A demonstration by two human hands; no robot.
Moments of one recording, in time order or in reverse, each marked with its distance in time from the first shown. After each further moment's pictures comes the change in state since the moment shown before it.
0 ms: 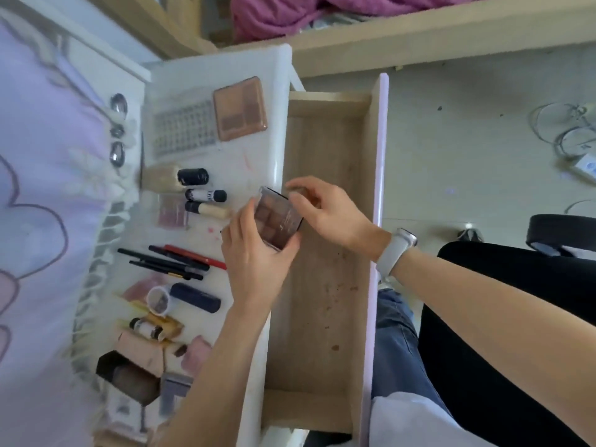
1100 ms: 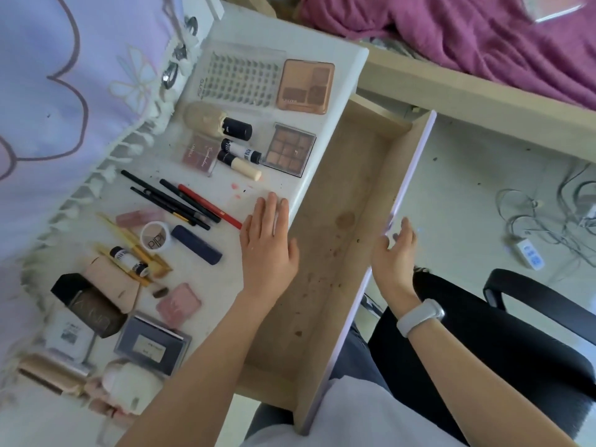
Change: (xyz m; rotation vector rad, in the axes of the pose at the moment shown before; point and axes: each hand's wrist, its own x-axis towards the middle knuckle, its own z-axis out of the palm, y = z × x) left_hand -0.042 -0.032 0.022 0.120 -0.185 -0.032; right_hand -0.064 0.037 -0.001 -0.139 0.403 0.424
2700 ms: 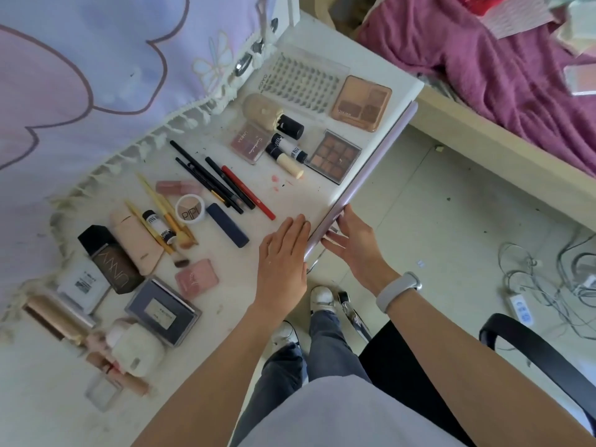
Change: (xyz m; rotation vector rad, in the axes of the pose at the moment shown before) left_hand -0.037 -0.008 0.000 -0.067 0.052 -0.010; right_hand -0.001 -0.058 0.060 0.443 -0.539 0.271
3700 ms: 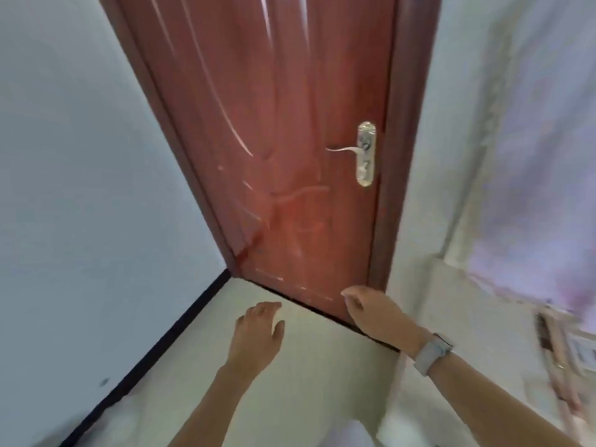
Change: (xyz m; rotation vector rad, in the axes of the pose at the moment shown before) left_hand -0.728 -0.106 -0.131 -0.143 0.553 -1.509; right_hand -0.449 0.406 0.326 -1.855 -1.493 -1.120
